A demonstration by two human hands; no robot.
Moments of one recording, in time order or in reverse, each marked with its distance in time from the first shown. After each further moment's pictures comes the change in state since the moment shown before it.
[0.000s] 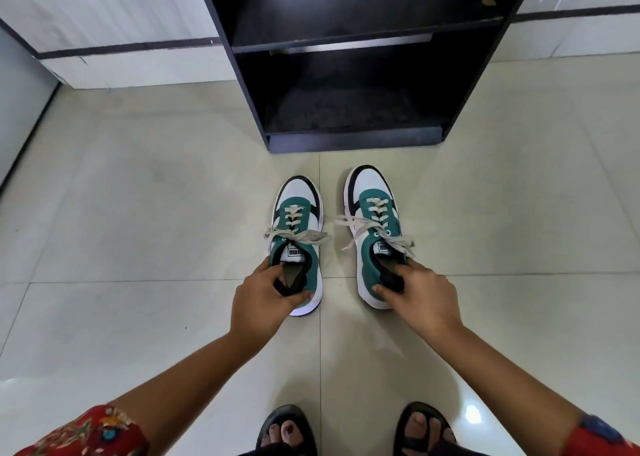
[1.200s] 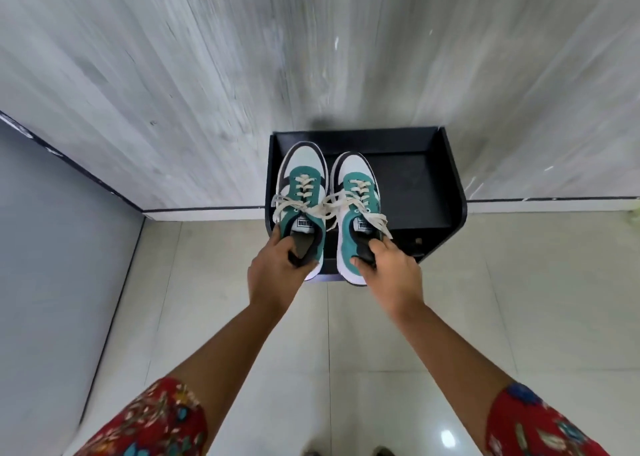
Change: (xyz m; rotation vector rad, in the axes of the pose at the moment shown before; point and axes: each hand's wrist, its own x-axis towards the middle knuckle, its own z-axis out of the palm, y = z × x) left_hand 0.107 0.351 -0.359 0.122 0.154 0.152; right_hand 0.083 -0.238 -0.455 0.046 0.170 -0.025
